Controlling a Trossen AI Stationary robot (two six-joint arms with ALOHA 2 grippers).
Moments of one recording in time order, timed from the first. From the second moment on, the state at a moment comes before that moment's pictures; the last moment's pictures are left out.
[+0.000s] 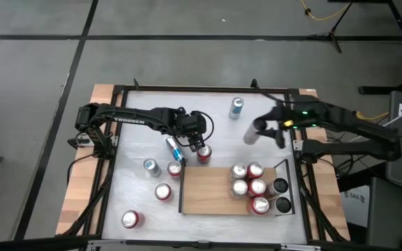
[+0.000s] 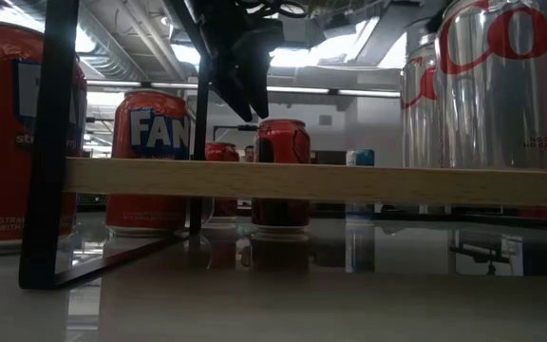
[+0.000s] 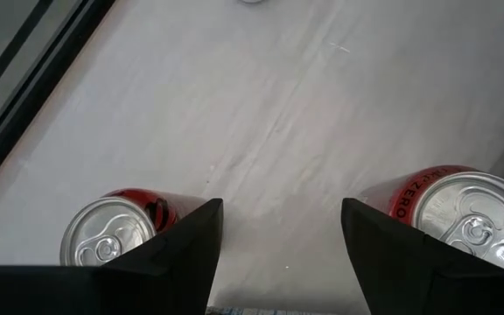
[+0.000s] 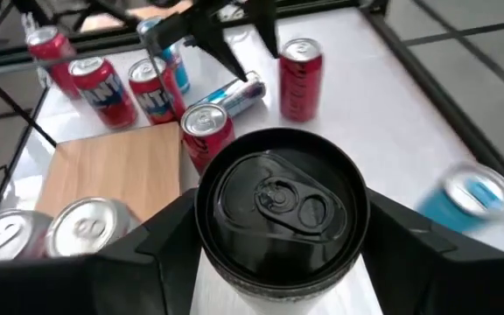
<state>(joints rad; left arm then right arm) 0.05 1.74 1.49 -0.85 -0.36 -0.42 -0.25 0.77 0.92 -0.68 -0.19 0.01</state>
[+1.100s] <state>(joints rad) 0.05 1.74 1.49 -0.84 -0.36 -0.49 -0.25 0.45 0.76 -0.91 -0.38 0.20</state>
